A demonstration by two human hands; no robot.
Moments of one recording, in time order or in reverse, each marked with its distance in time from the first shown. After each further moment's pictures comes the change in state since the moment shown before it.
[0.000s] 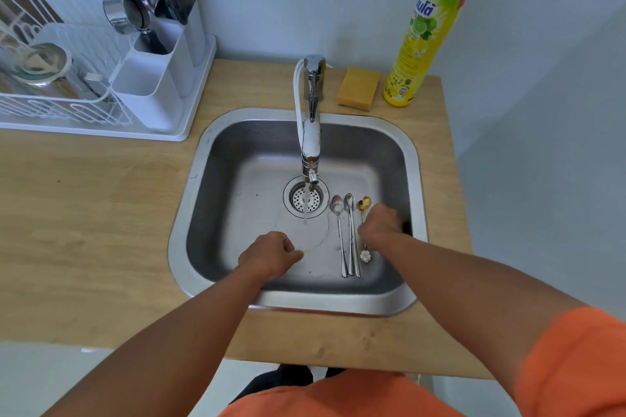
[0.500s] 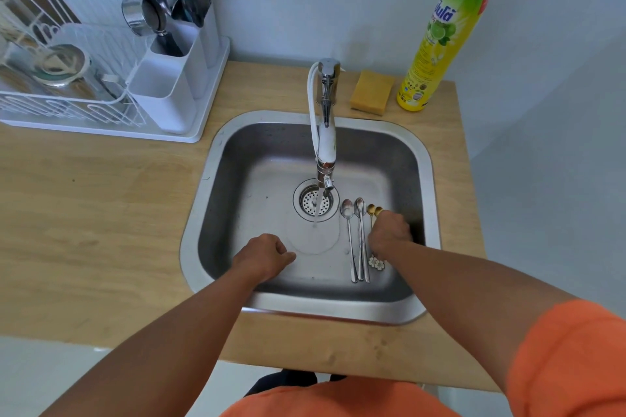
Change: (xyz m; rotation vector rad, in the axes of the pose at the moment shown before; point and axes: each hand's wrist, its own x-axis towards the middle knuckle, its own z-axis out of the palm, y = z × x) left_hand 0.009 -0.029 -0.015 0.006 -0.002 -0.037; right_hand 0.001 -0.003 0.008 -0.137 0.008 -0.044
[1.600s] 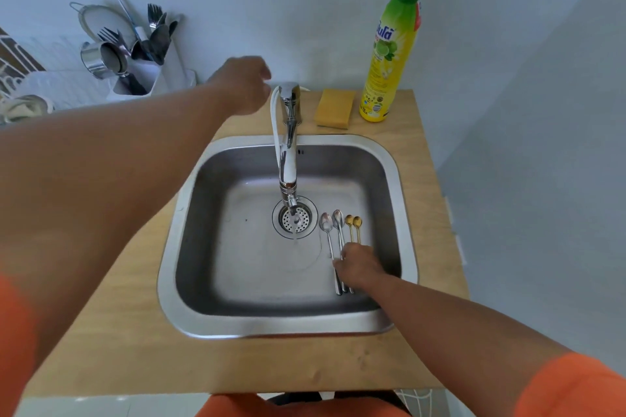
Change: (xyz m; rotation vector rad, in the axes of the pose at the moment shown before) left_hand 0.035 0.202 -0.254 0.277 0.479 0.490; right_hand -0.024 0.018 0.031 0.202 -0.157 -0.133
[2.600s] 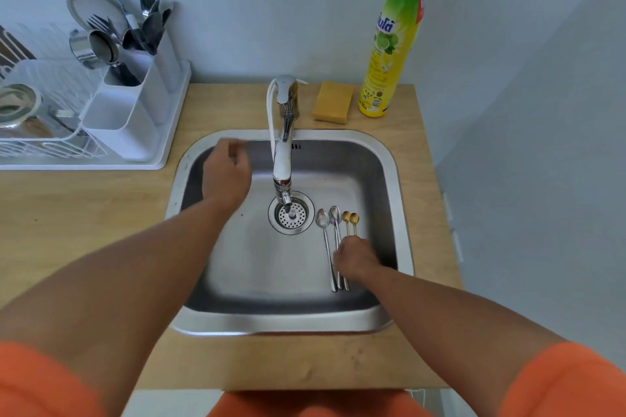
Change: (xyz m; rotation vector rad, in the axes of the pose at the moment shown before) left_hand -0.094 -0.049 0.144 -0.582 0.377 -0.325; right_hand 0.007 -0.005 -0.009 0.043 -0.017 0.057
